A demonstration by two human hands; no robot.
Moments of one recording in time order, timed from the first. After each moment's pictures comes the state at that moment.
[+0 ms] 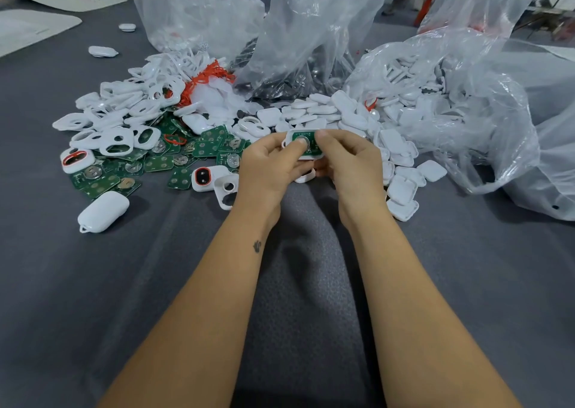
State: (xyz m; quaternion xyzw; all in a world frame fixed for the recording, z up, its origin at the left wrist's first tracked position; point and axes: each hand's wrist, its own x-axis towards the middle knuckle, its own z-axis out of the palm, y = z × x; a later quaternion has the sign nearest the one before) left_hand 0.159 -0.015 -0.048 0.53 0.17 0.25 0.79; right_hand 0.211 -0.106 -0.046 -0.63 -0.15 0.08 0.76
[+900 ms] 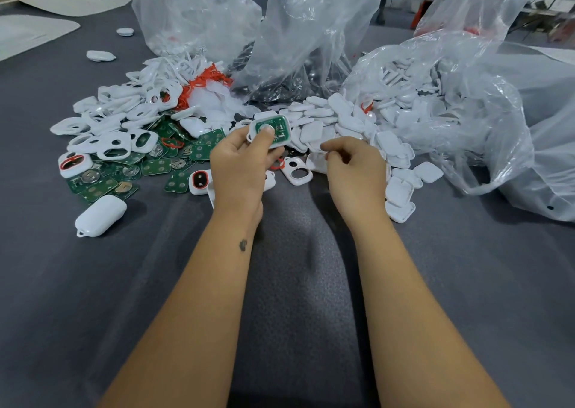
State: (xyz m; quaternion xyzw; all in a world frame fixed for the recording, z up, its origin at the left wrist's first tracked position) left_hand 0.155 0.002 -0.045 0.50 0.20 0.37 0.76; right_hand 0.217 -0.114 -0.049 -0.83 -0.14 -0.06 0.54
